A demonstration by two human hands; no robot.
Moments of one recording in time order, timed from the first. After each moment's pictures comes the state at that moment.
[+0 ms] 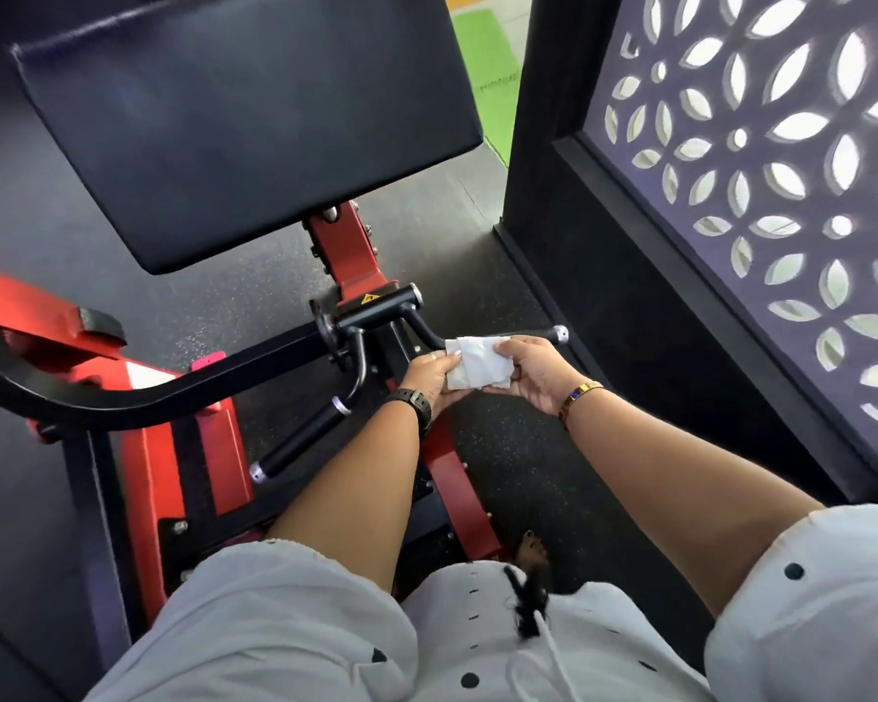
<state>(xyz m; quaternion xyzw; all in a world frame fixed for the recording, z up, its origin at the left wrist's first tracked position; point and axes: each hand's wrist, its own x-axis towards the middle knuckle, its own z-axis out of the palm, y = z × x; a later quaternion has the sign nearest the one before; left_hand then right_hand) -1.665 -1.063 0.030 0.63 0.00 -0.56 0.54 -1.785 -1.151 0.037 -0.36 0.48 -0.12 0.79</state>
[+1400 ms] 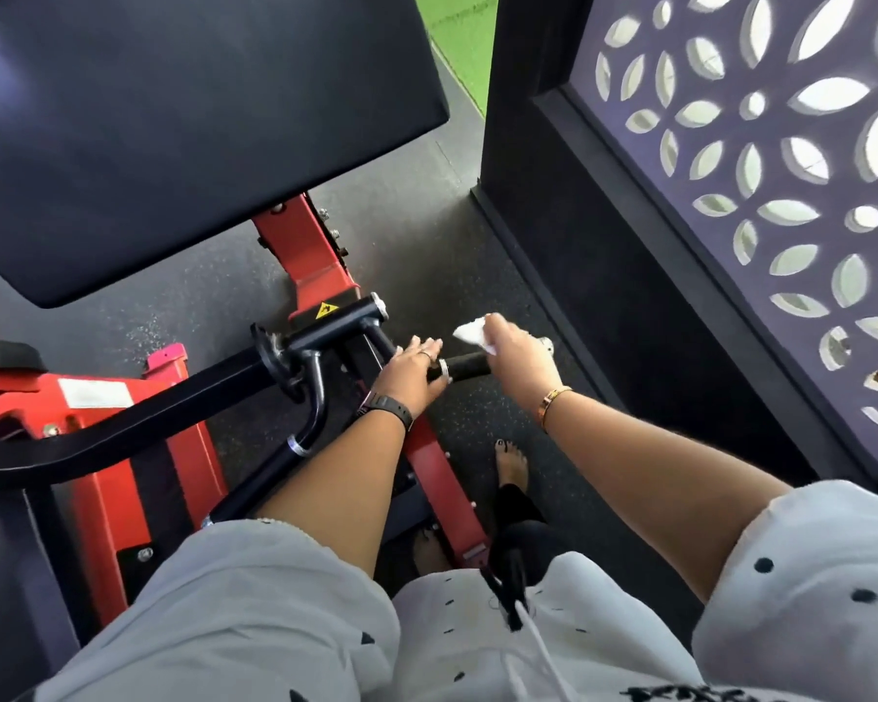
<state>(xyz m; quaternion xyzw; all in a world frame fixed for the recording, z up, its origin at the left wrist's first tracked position) -1.619 -1.131 -0.035 0.79 -0.51 -0.32 0.07 -1.767 -1.226 -0.013 -0.85 0.45 -0.01 0.26</state>
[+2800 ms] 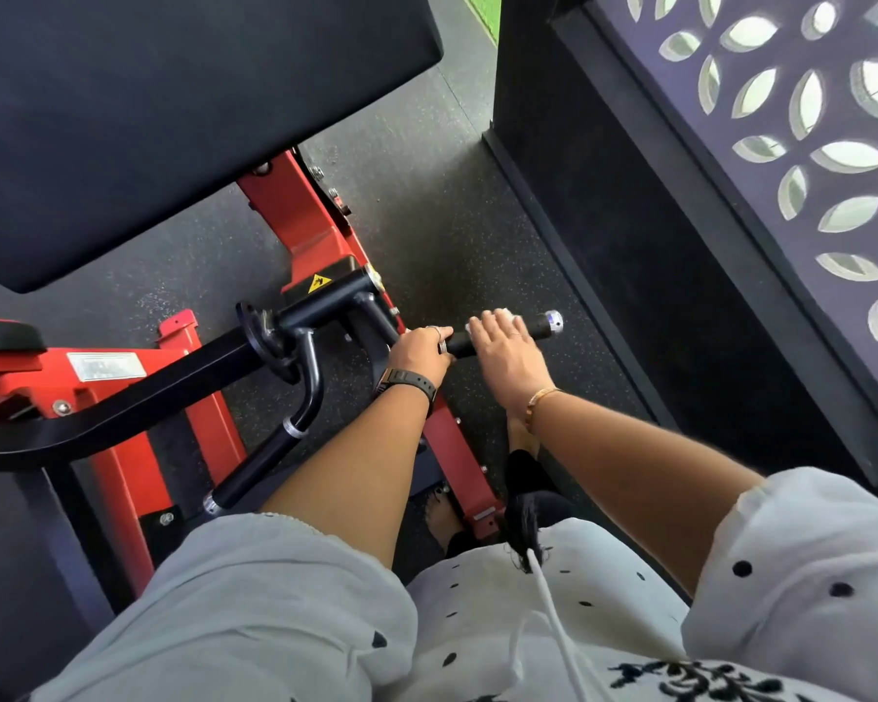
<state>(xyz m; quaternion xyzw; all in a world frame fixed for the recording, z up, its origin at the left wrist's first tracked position) -1.638 -1.155 -0.043 0.84 -0.43 -0.32 0.05 -1.767 -1.207 -0.063 -0.91 0.37 0.12 0.15</state>
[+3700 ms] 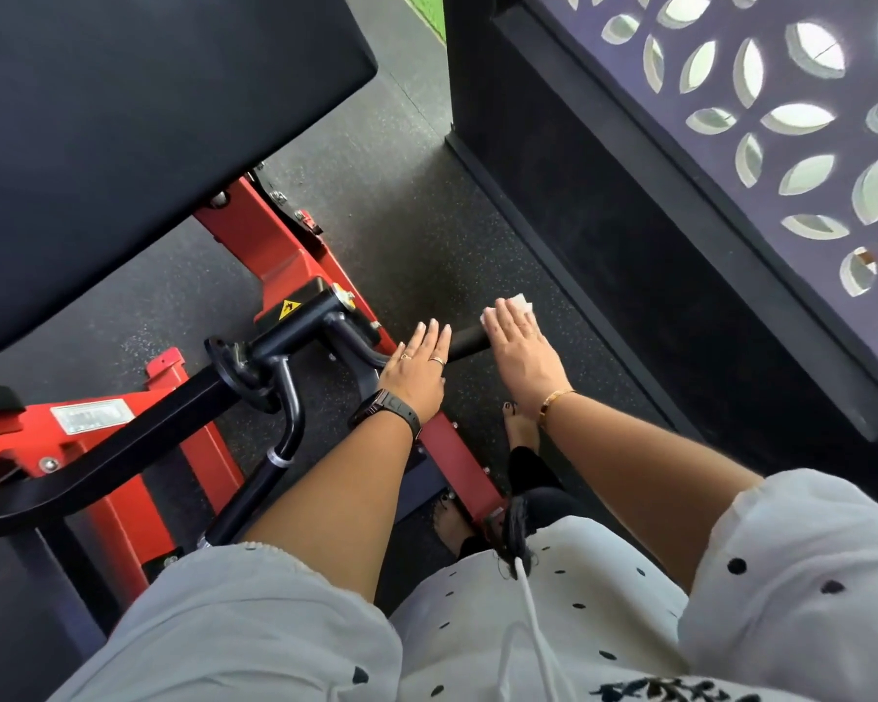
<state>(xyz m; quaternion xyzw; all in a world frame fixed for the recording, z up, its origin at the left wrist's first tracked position) -1.652 -1.149 -0.067 0.73 -0.62 -0.25 -0.14 -1.813 -1.223 -0.080 -0.88 0.43 0.04 0.20</state>
